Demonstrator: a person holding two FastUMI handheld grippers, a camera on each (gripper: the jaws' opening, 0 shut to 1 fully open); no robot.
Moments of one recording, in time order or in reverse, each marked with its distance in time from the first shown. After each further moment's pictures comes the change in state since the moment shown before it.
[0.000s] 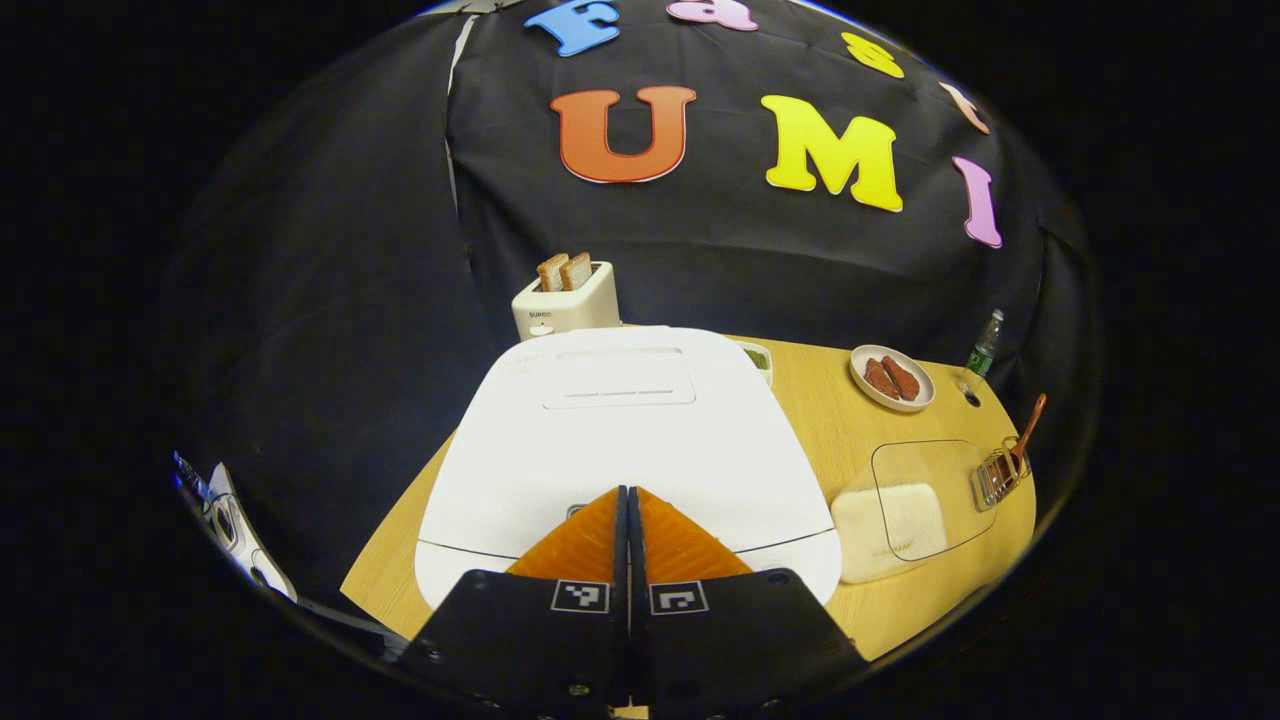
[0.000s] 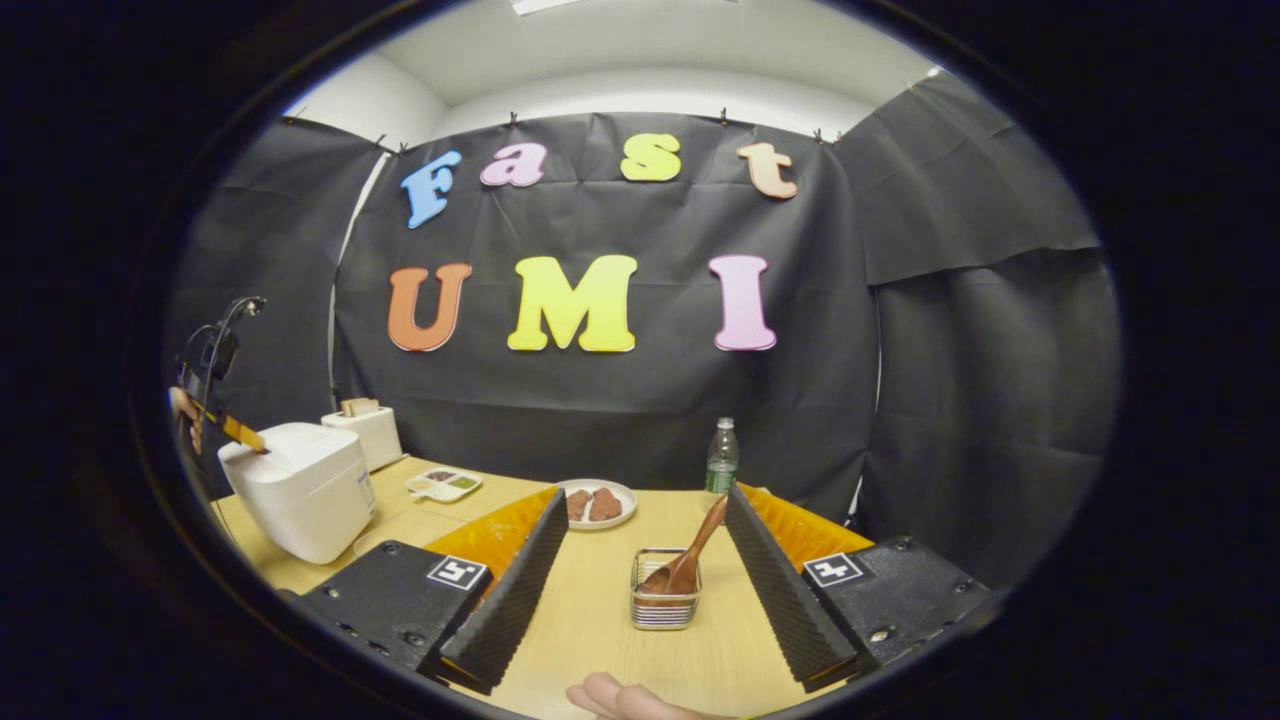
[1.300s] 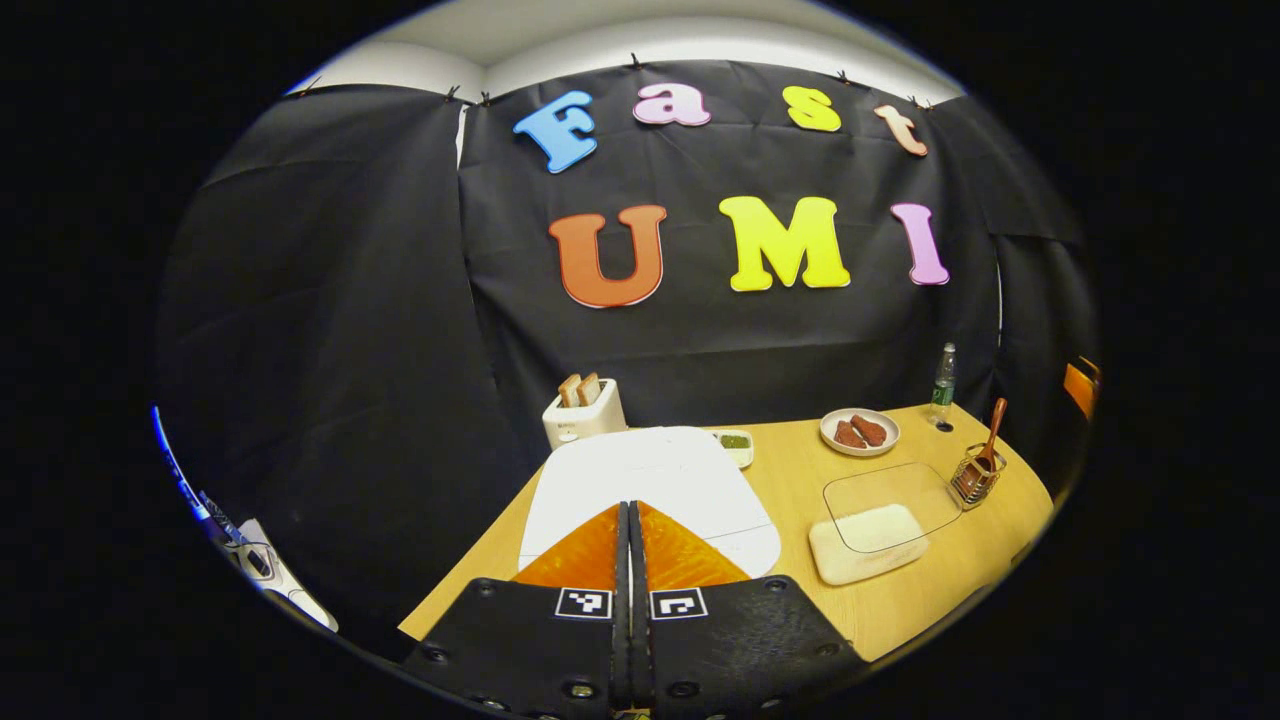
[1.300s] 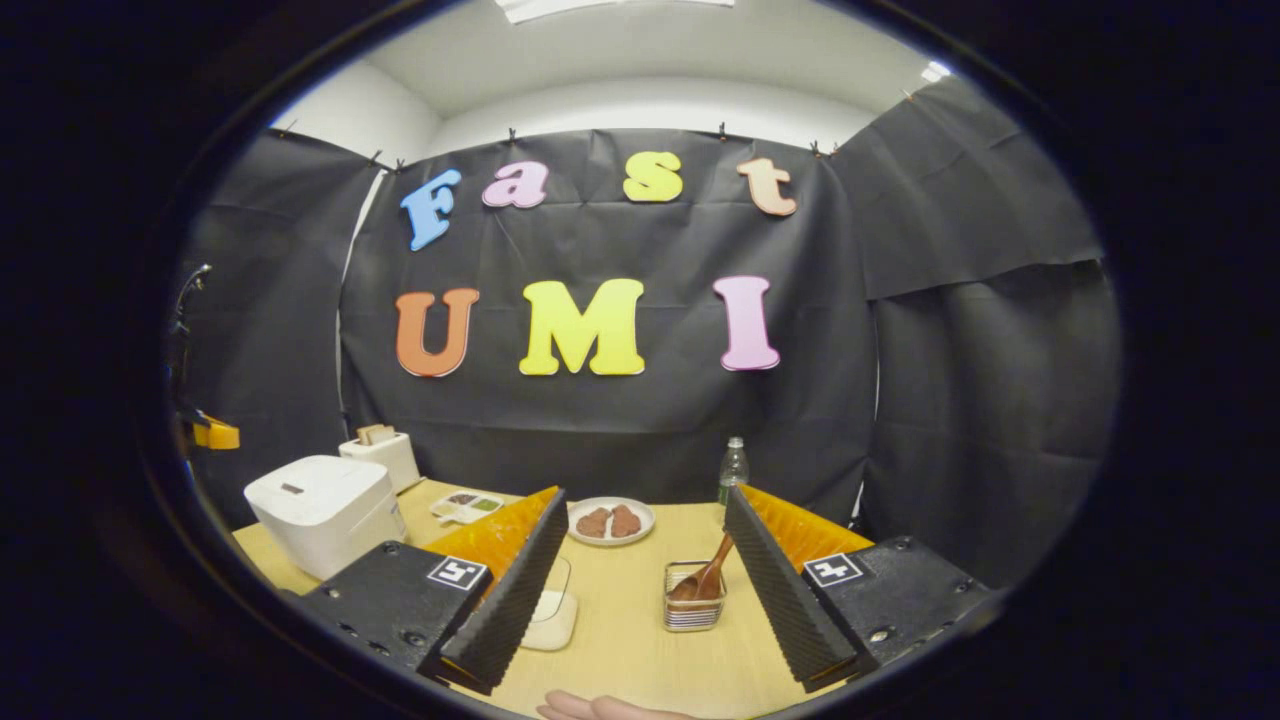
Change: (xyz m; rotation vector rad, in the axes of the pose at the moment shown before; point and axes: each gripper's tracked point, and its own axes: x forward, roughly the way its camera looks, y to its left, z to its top) left arm -0.099 0.007 0.037 0.072 -0.281 0.012; right arm -0.029 0.030 0.049 0.038 -0.025 -0.006
